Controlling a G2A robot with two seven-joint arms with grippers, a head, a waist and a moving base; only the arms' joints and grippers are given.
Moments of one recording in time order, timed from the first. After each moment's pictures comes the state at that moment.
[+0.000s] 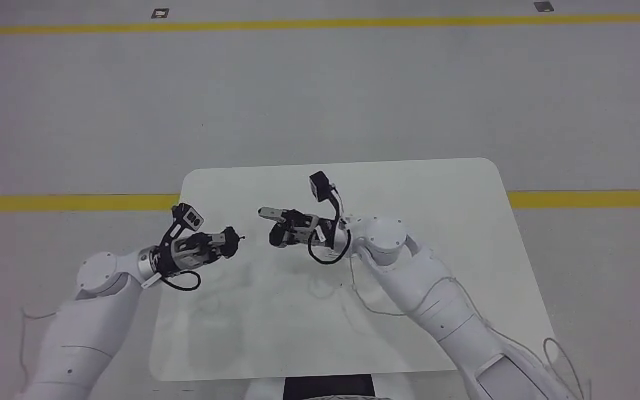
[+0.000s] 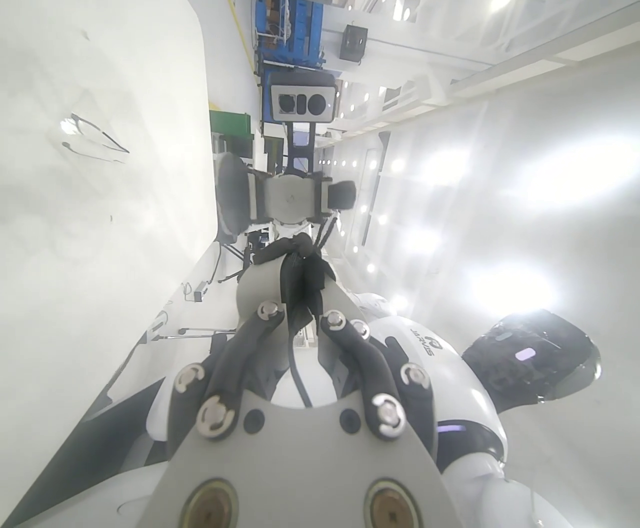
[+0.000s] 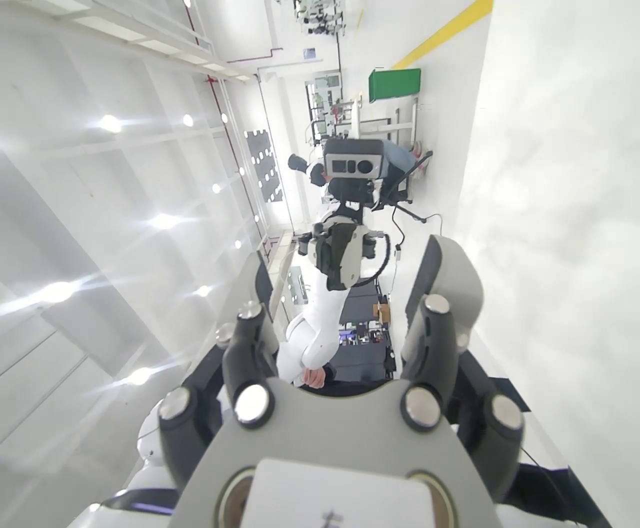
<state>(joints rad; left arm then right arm) 1.45 -0.95 -1.44 -1.34 -0.79 -0.20 -1.33 -1.09 -1.42 0.91 -1.31 0.27 0.07 0.76</state>
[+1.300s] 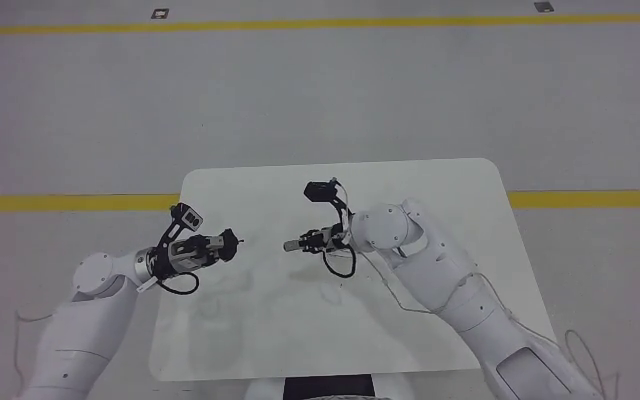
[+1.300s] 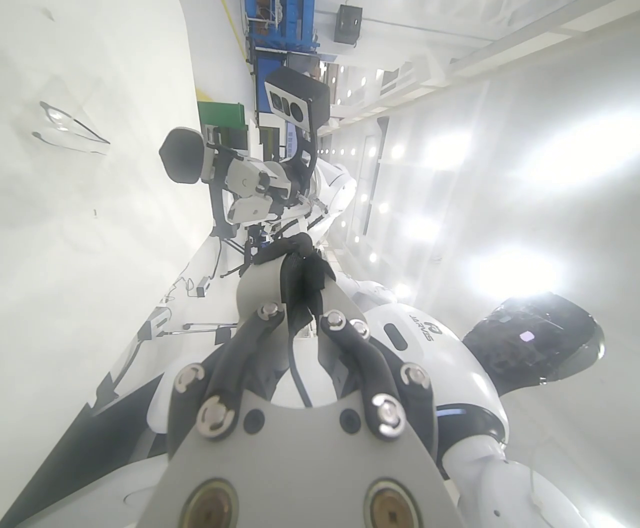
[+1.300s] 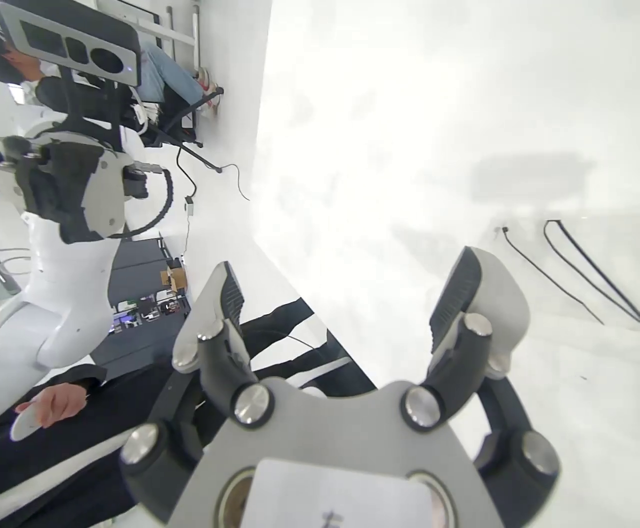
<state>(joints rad) 1.47 -0.94 -1.46 -1.38 -0.80 -0.21 -1.36 -0.99 -1.33 0.84 -1.51 -0.50 0.23 1.14</state>
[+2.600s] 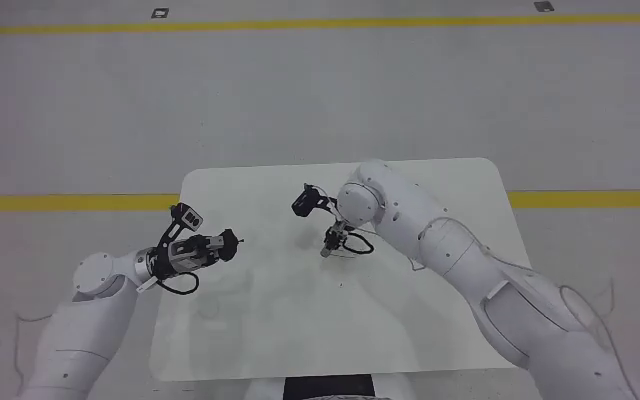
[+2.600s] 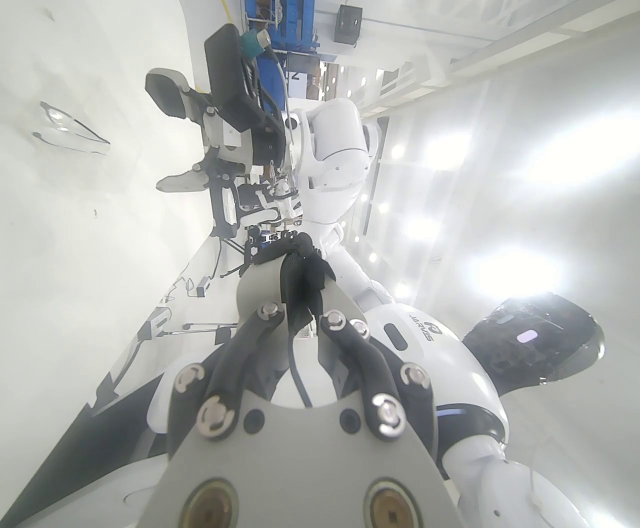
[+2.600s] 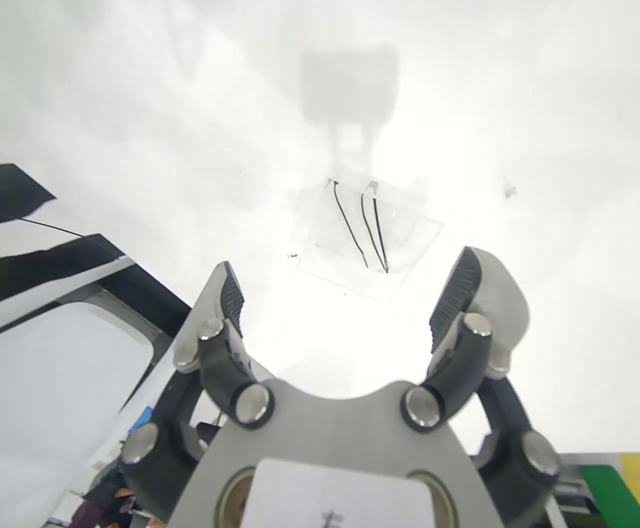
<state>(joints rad) 1.47 -0.94 -1.46 -1.38 -0.80 -0.21 -1.36 -0.57 -1.42 0.45 -1.07 -0.65 -0.24 1.39</state>
